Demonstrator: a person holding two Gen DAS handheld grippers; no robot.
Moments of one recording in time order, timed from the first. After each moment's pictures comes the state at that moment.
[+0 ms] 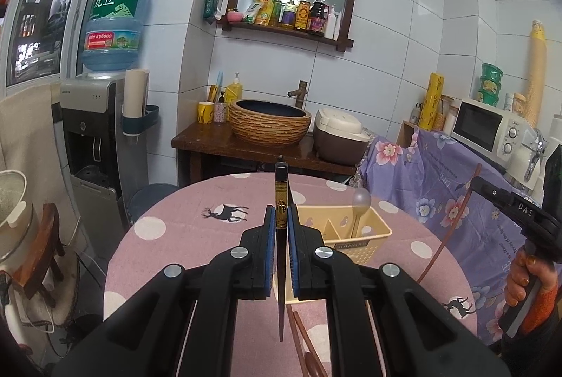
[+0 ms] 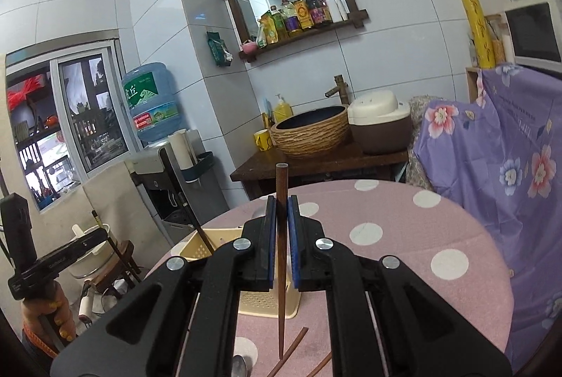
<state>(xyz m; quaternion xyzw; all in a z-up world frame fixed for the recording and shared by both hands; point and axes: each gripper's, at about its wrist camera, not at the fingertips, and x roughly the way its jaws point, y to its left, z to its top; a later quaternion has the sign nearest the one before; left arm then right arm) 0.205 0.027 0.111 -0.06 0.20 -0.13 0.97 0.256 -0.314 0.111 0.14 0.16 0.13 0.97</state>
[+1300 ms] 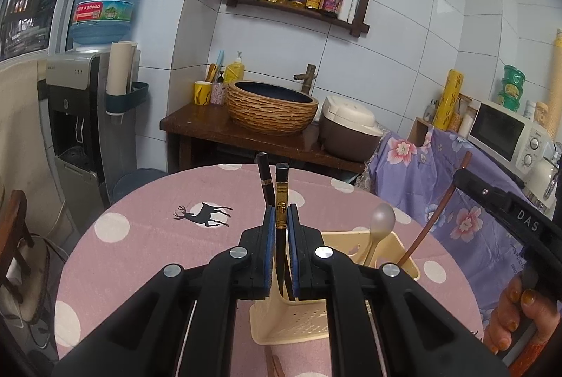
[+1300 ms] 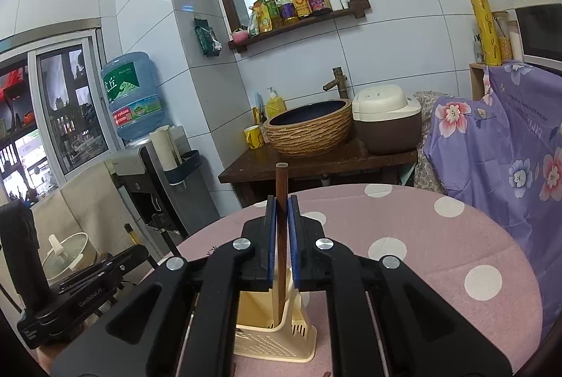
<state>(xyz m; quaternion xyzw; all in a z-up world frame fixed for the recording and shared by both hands) 0.291 -0.010 0.080 -0.09 0.23 -0.12 0.96 0.343 -0.262 0.090 0.14 0.17 0.10 0.97</state>
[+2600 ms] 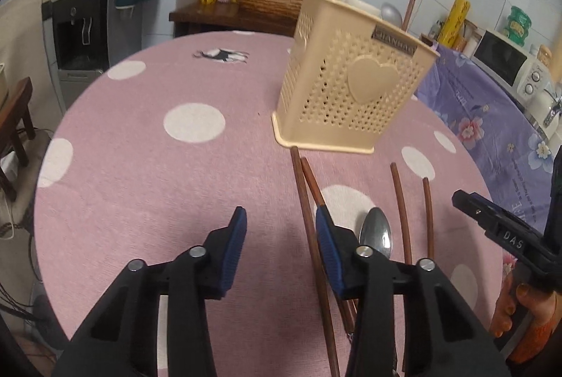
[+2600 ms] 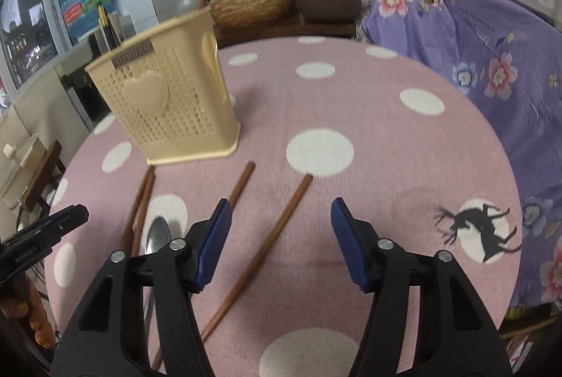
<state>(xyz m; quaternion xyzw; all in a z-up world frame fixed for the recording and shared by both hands) 0.206 0.012 -0.050 -0.07 0.40 -0.14 0.90 0.233 -0.267 -0.073 0.09 0.39 0.01 0.92</state>
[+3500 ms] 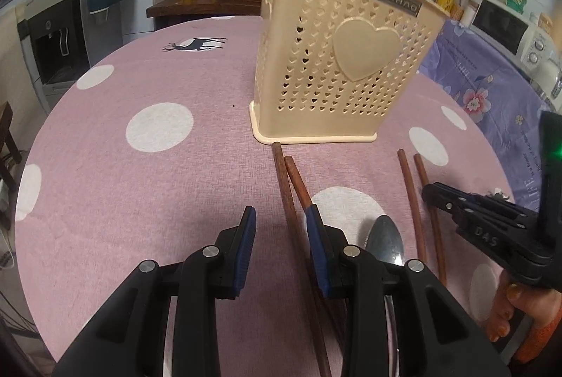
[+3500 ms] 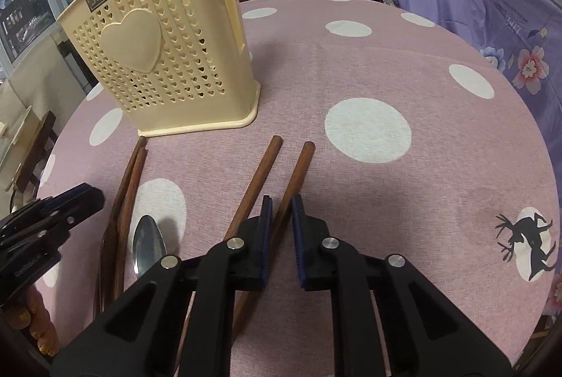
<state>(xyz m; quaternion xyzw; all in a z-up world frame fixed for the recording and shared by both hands) 0.238 -0.020 -0.068 -0.02 0.43 -0.14 0.89 0.282 -0.240 -0.098 0.08 0.45 0.03 0.89</state>
